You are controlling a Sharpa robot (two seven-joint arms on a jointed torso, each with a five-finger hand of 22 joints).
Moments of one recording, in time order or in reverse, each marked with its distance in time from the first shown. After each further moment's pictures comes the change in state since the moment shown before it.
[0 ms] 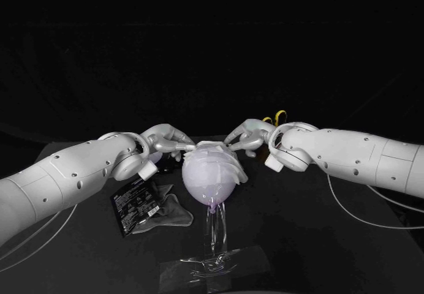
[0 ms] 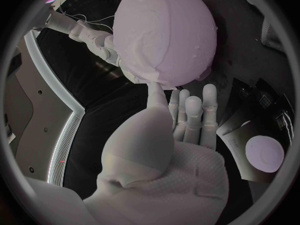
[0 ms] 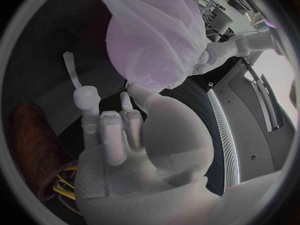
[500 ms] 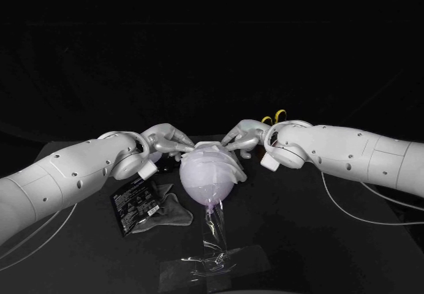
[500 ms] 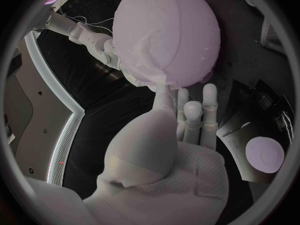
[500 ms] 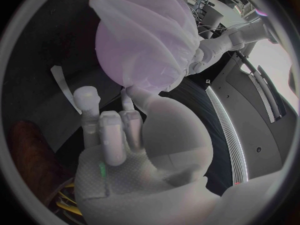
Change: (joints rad) left arm 0.001 0.002 0.001 0.001 -0.014 0.010 -0.003; left_hand 0.124 0.011 0.057 -0.071 0.000 0.099 -0.035 0.011 0.002 0.034 -0.034 0.050 0.015 0.087 -0.031 0.040 0.083 -0.001 0.014 -0.007 0.012 0.009; right arm 0.004 0.040 0.000 -0.044 0.080 0.098 0.013; right_hand -0.012 0.012 0.000 0.000 0.000 0.103 0.011 0.051 0.006 -0.001 0.018 0.012 0.000 0.000 0.009 0.005 0.000 -0.001 0.000 0.000 0.017 -0.001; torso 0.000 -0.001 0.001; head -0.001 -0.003
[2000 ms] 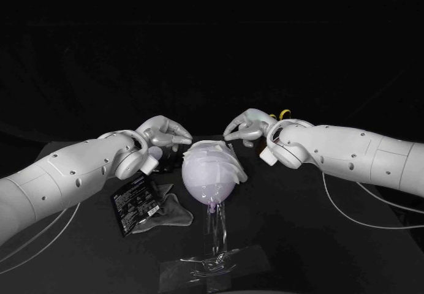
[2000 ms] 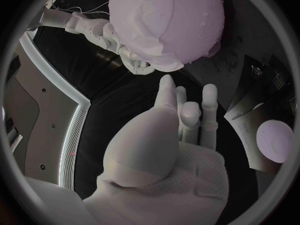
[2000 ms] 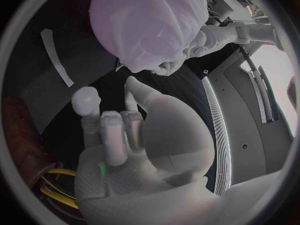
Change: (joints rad) left arm -0.001 -0.003 -0.001 -0.004 0.081 -0.157 0.070; left_hand 0.023 -0.040 0.027 -0.039 -0.002 0.094 -0.023 0.071 0.071 0.077 -0.045 0.015 -0.009 0.101 -0.048 0.019 0.072 0.003 0.021 -0.022 0.045 0.030; right arm 0.000 -0.014 0.000 0.010 0.031 -0.227 0.084; right_hand 0.009 0.011 -0.013 -0.051 0.000 0.094 -0.054 0.206 0.075 0.000 -0.033 0.024 -0.001 0.000 -0.027 0.001 -0.001 -0.010 0.045 -0.020 0.054 0.000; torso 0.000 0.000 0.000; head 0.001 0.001
